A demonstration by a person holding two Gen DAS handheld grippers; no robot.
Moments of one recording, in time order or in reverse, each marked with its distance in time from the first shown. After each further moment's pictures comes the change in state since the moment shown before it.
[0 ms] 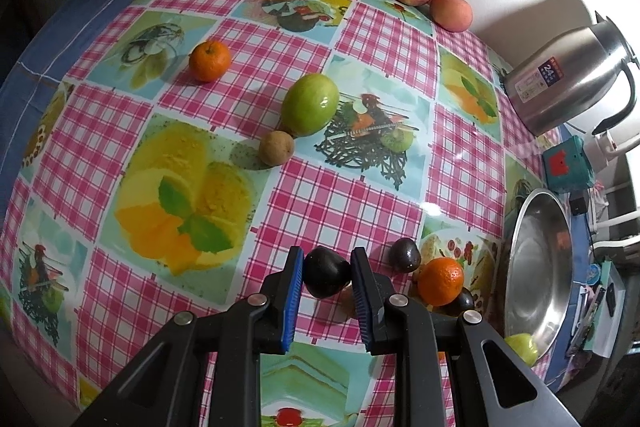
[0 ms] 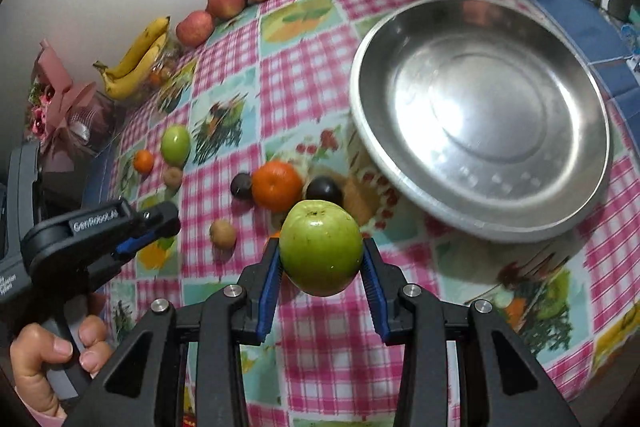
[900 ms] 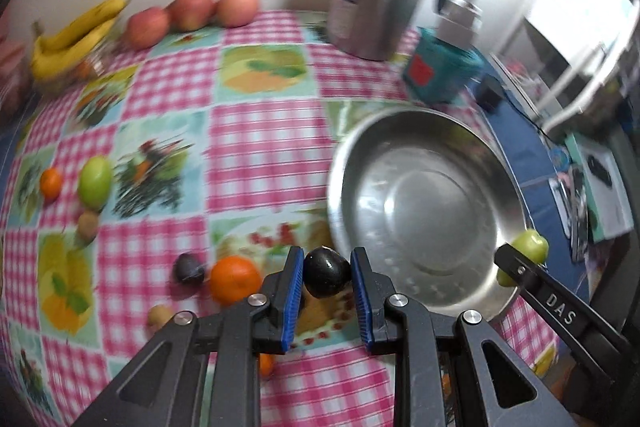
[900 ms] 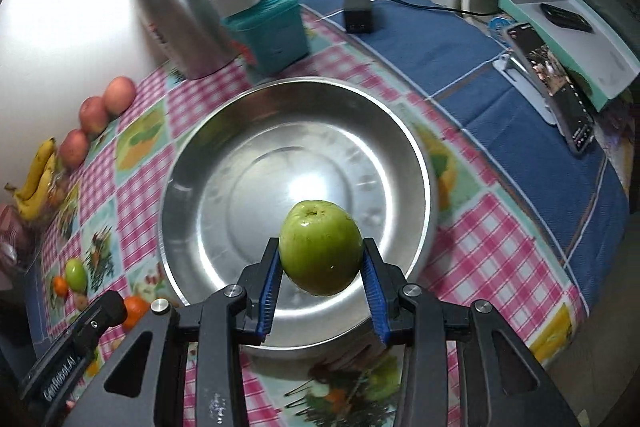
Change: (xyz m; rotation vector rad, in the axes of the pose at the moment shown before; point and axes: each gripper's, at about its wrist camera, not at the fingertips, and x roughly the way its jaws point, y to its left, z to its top) left arm 0.008 -0.171 -0.056 0.509 -0.074 -0.105; right arm -0.041 -0.114 0.047 0.258 -0.188 -0.309
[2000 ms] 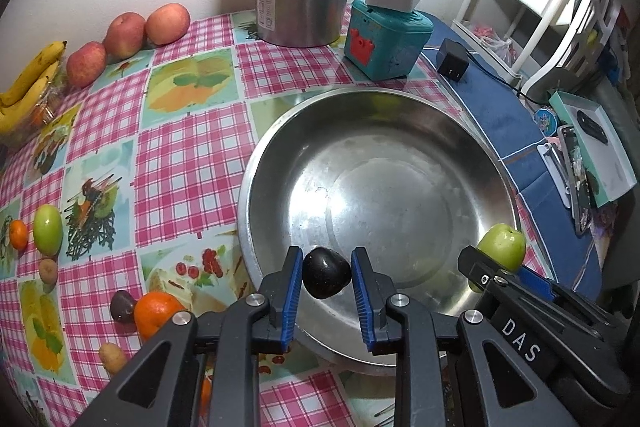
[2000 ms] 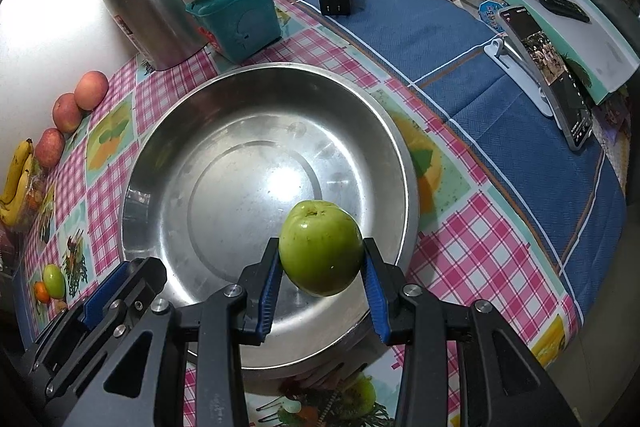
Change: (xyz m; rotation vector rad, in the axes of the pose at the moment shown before) left arm 0.033 -0.049 0.004 0.123 0.007 -0.016; right arm 0.023 -0.012 0.009 0.007 0.057 -0.050
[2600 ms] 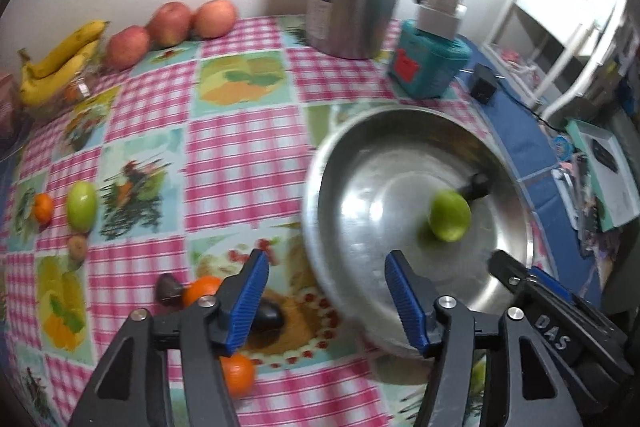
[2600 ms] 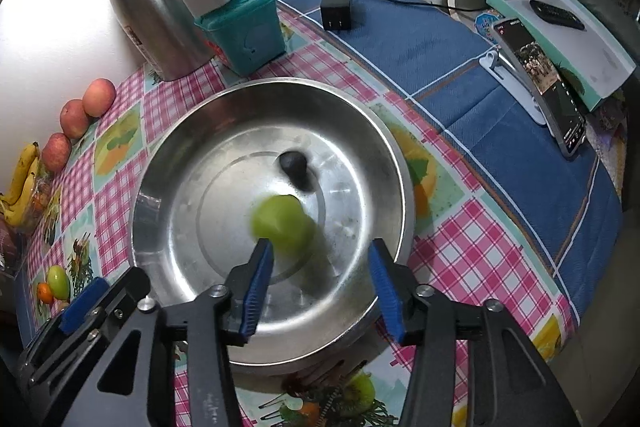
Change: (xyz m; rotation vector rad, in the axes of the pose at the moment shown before) left arm -0.024 0.036 -0.005 -0.098 -0.022 0.067; right arm -0.015 0.000 -0.004 -0.006 -0.049 0.007
